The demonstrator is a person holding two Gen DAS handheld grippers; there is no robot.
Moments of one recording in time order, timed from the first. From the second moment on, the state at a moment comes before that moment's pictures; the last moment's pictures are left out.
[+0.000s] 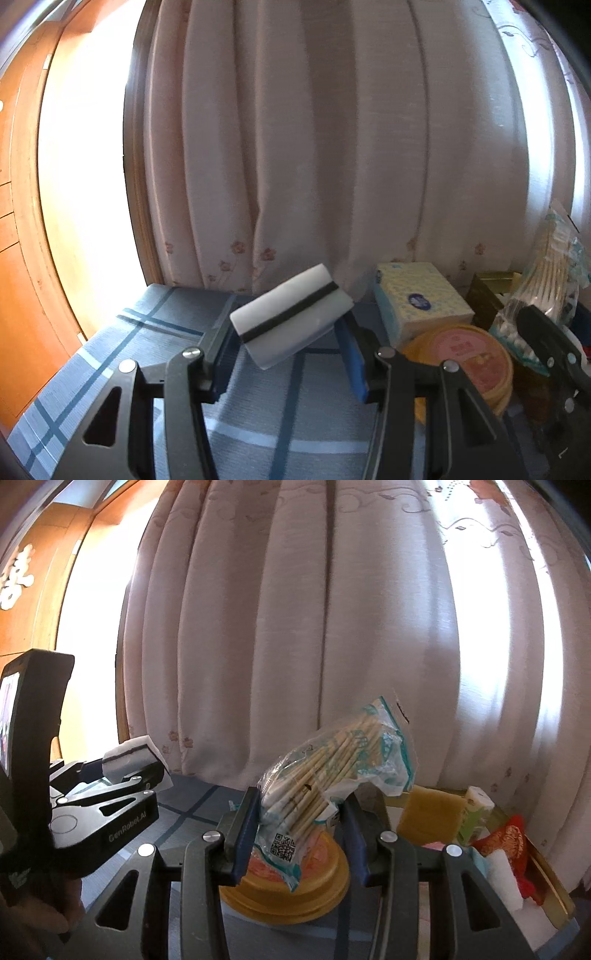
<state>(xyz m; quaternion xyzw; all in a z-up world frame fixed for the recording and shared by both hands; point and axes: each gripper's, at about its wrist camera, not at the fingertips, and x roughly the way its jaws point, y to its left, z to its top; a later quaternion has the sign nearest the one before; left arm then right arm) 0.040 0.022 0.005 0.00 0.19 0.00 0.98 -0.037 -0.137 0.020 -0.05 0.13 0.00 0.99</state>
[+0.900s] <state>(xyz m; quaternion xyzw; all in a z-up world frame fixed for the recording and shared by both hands) 0.016 -0.062 0.003 0.03 0.20 -0.07 0.98 -0.066 -0.208 0.014 -0.04 0.11 -0.07 0.99</state>
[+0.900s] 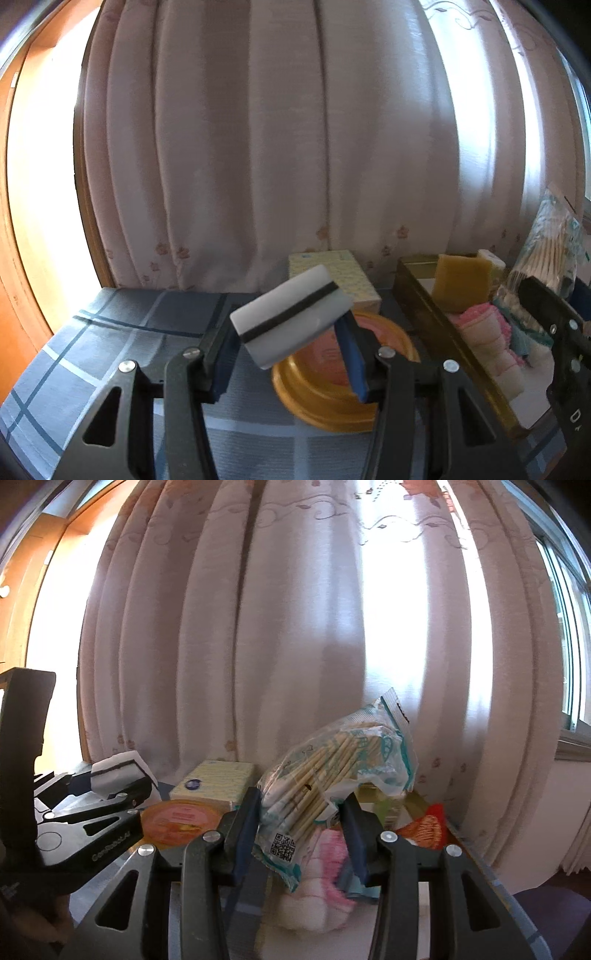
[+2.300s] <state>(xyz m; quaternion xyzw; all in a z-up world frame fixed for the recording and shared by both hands) -0.016 -0.174 0.006 0.05 0.18 -0.18 0.97 -0.092 -0.303 0.016 -0.06 0.11 -0.17 0.98</state>
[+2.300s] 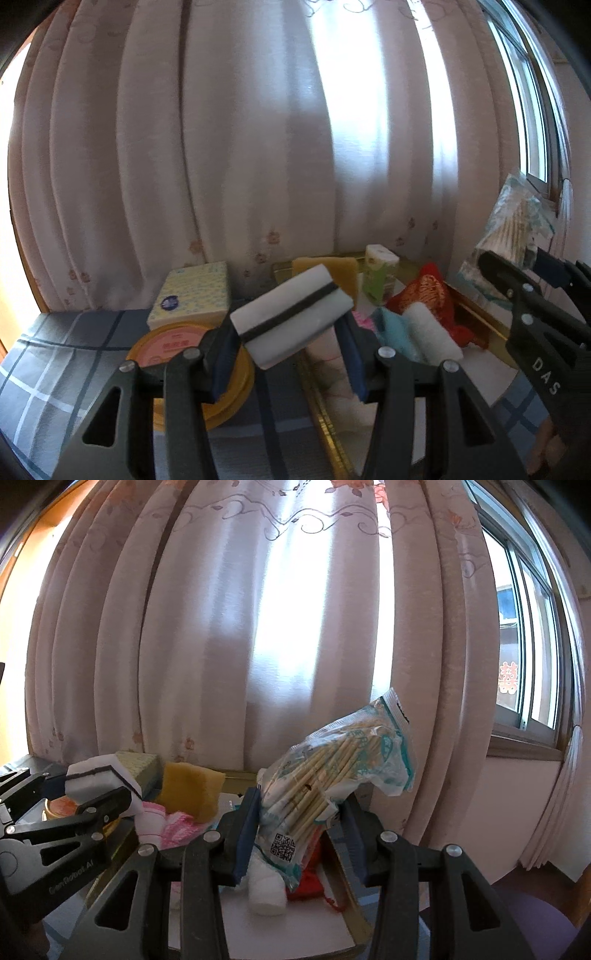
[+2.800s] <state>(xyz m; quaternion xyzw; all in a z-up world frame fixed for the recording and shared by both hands) -0.016 -0.213 0.011 0.05 0.18 -0.22 0.96 -0.086 -0.316 0.016 -0.08 0.11 -0.18 0.97</state>
